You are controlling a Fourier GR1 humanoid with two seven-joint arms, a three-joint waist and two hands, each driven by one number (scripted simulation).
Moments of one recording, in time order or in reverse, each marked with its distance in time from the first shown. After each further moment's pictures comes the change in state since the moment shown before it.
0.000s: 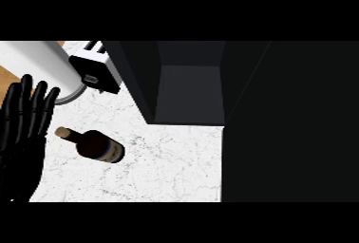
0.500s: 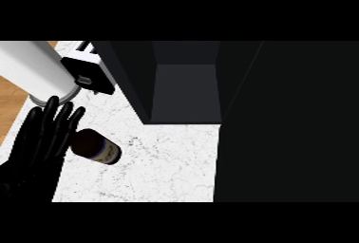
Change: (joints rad) left arm 0.083 -0.023 -0.101 -0.075 0.170 -0.135 -0.007; right arm 0.163 0.000 0.134 -0.127 -0.067 0.112 0.065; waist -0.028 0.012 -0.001
